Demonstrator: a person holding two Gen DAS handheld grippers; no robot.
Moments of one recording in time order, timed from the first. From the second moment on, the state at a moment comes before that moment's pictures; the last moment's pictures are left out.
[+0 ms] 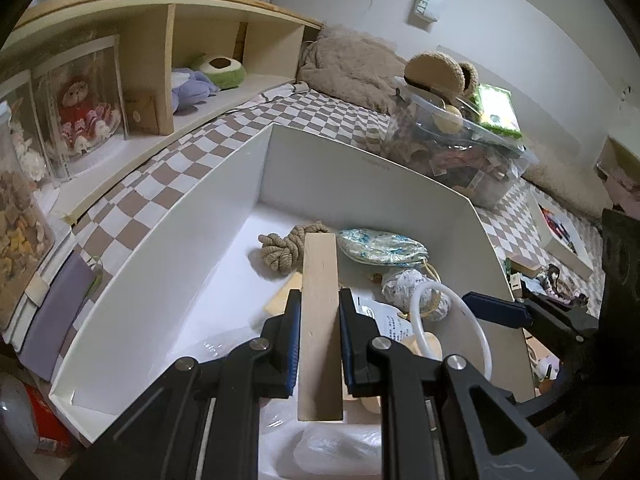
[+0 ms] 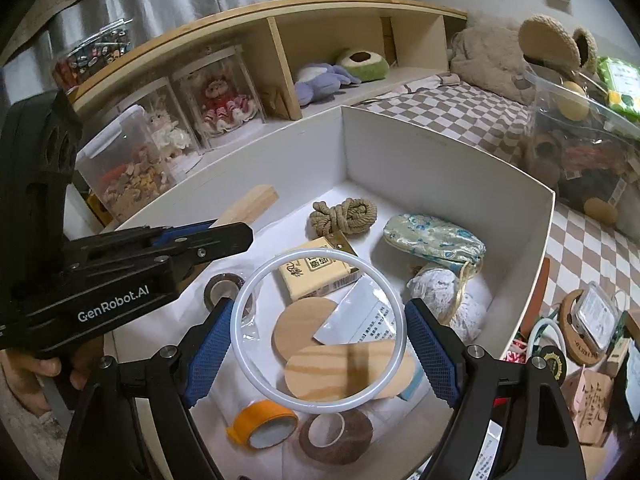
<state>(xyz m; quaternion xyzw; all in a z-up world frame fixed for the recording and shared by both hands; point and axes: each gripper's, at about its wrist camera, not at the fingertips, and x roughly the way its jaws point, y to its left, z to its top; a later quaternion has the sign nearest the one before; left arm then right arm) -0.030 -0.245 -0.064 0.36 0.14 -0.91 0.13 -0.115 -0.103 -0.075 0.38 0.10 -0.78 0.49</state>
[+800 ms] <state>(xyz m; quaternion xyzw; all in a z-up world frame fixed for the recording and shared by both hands) -0.045 -0.243 -0.076 0.41 0.16 -0.89 0.14 -0.106 -0.098 -0.075 0.39 0.15 -0.77 0.49</state>
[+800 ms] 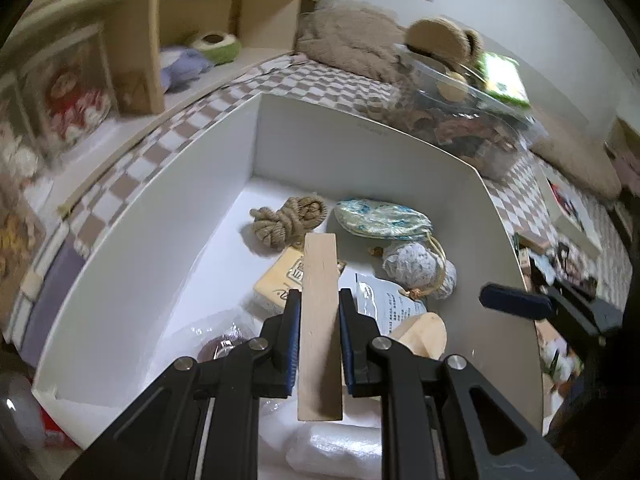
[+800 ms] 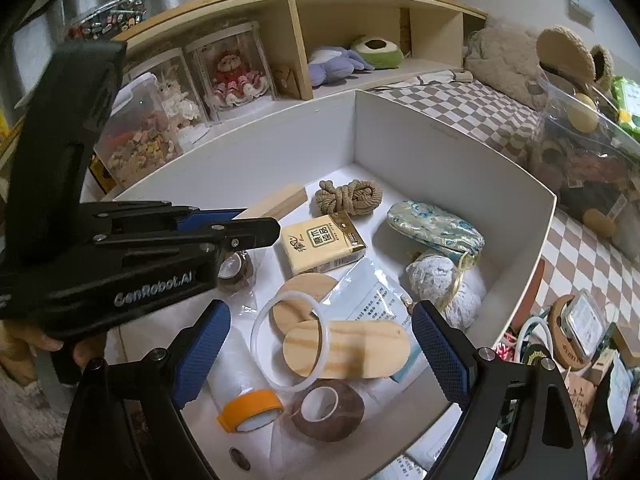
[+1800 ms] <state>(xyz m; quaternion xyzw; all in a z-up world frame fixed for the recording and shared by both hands) -0.015 -0.226 -0.040 0.36 0.10 -0.91 0.18 -0.098 -0.077 -0.055 0.35 0.14 -0.80 0.46</state>
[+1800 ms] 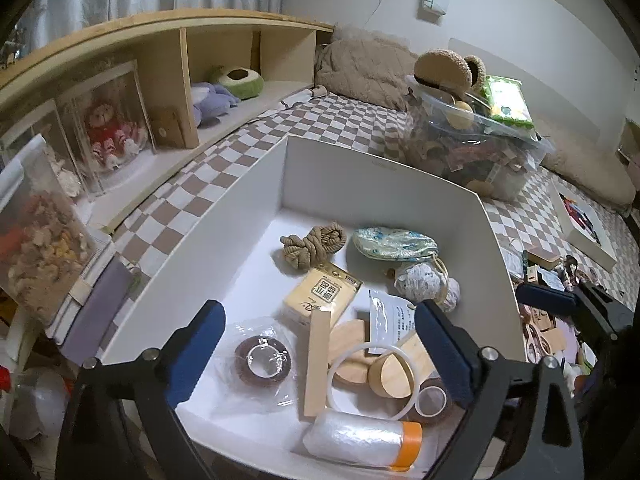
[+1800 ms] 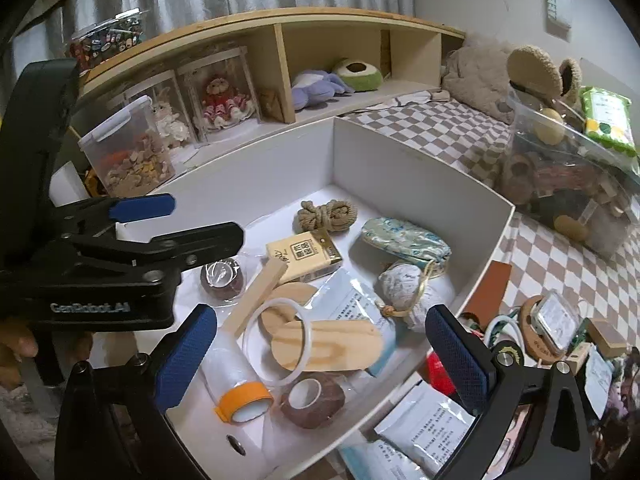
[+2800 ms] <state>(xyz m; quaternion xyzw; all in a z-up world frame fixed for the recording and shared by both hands) 0.006 -0.203 -0.015 0.34 0.09 -0.92 0.18 -0.102 -0.026 -0.021 0.32 0.08 -0.84 0.42</state>
